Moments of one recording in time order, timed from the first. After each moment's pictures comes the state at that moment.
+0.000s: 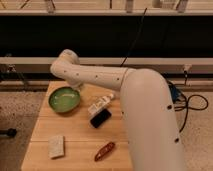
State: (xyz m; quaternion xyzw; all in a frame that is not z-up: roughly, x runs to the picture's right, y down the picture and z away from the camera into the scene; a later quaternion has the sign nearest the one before) arm -0.111 0.020 0.836 -0.26 -0.03 -0.34 0.90
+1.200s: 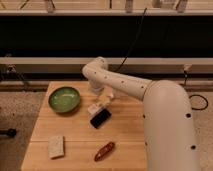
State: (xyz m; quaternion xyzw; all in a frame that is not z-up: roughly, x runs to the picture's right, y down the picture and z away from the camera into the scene) arm -0.045 0.064 0.892 -0.28 -0.13 -0.34 0.89
